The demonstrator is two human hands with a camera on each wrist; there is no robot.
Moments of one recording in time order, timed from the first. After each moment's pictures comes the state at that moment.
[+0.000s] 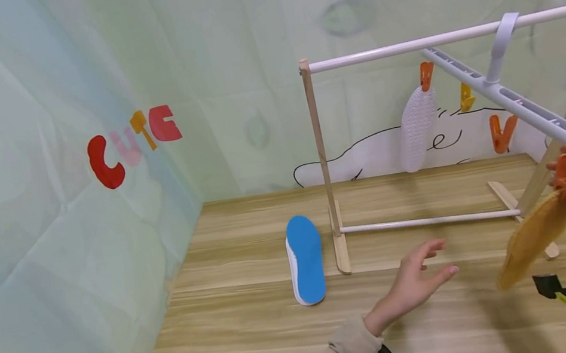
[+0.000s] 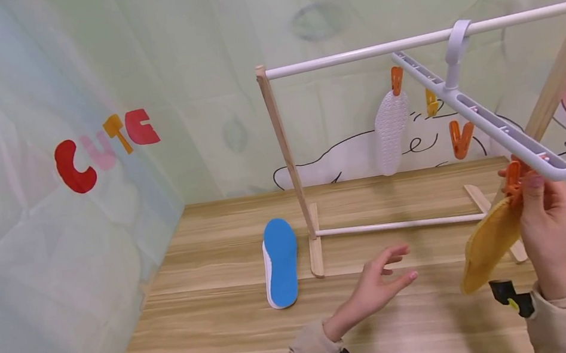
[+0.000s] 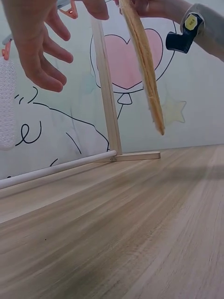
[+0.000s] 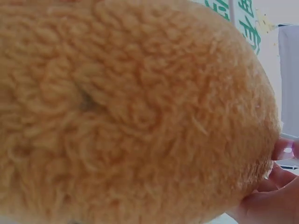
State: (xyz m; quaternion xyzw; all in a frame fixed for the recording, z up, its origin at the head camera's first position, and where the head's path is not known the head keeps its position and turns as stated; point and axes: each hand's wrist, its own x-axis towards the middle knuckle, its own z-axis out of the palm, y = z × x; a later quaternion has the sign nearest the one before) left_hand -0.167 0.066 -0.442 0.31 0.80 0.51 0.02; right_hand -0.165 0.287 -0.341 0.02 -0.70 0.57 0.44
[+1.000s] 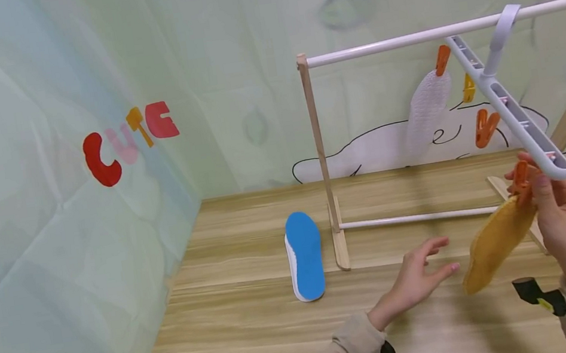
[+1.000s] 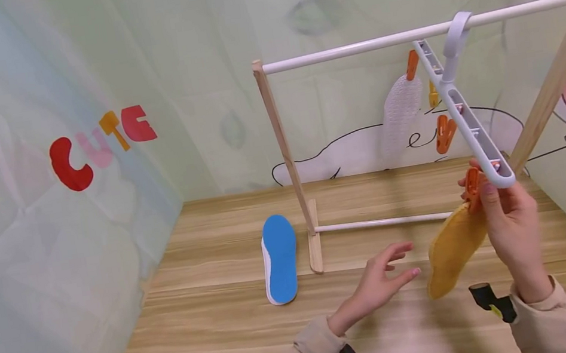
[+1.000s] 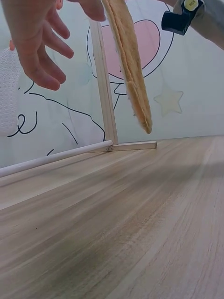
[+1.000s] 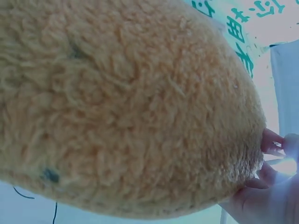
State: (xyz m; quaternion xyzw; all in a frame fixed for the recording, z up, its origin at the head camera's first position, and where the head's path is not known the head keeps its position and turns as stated) left_hand -0.170 0.072 -0.449 0.31 0.81 0.50 0.02; right_hand -0.161 0.260 -0.347 0.16 -0.61 0.71 0.32
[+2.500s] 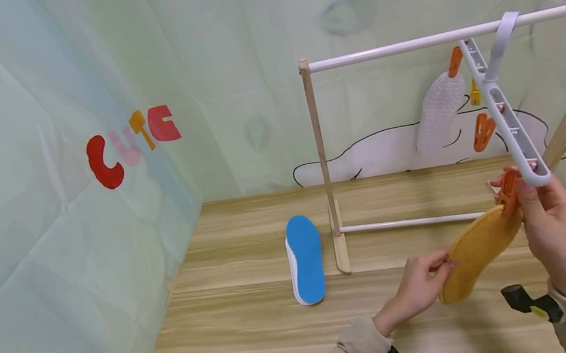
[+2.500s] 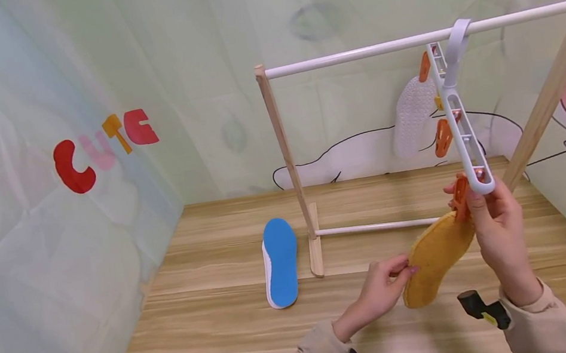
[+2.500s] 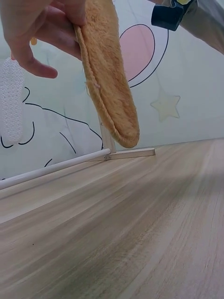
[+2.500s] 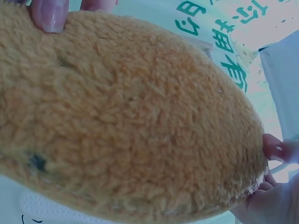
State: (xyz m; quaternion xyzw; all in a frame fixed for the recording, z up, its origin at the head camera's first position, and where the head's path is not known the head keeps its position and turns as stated) left_hand -0.159 0.075 -0.431 0.36 0.78 0.51 -0.06; right_hand -0.157 0.245 -0.345 0.12 -0.61 0.73 0.27
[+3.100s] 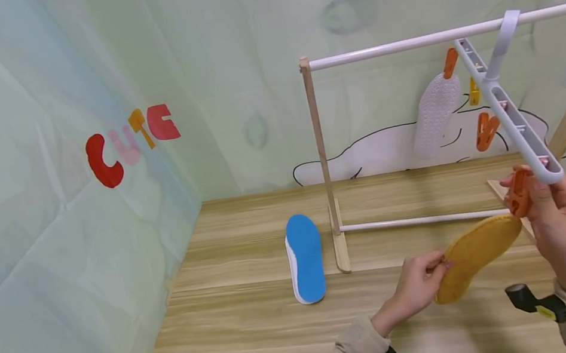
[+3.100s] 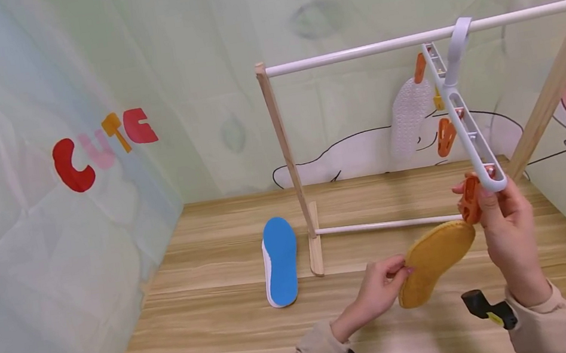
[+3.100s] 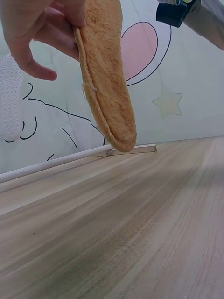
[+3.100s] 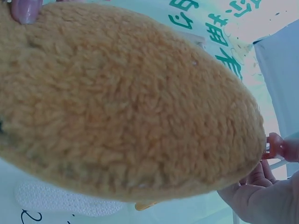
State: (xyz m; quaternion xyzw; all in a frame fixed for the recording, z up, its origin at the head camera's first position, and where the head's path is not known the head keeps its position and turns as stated) left_hand -0.165 0.073 -0.448 0.36 0.78 0.50 -0.07; right_hand -0.155 0.252 -0.344 0.20 -0.53 0.79 0.24
